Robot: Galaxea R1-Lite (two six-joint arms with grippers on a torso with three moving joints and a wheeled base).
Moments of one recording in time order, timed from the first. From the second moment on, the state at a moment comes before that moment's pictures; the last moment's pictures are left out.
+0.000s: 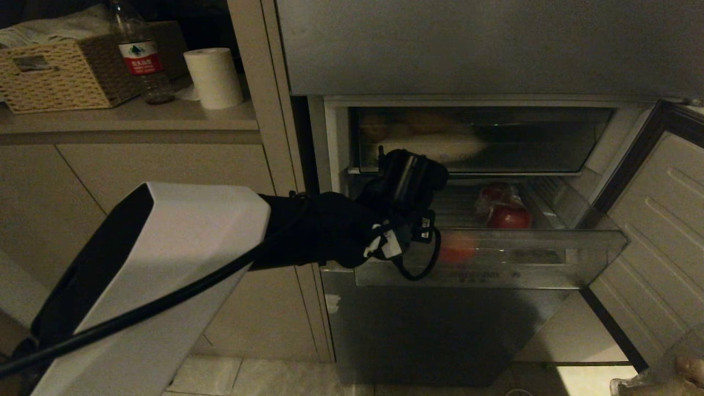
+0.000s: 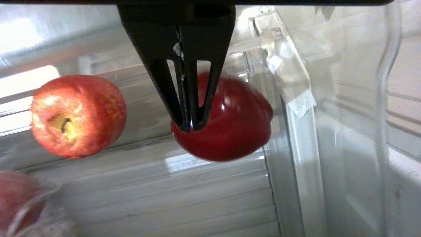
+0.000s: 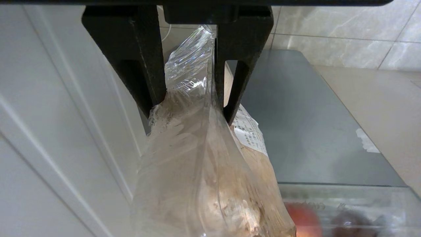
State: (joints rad) left arm -0.85 2.31 -1.93 0.08 0.48 -0.23; right arm 0.00 0.00 0.00 0.00 0.00 0.00
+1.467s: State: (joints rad) left arm -0.92 2.24 -1.93 0.21 0.48 -0.31; right arm 0.00 0.25 -0.40 0.06 0.01 -0.02
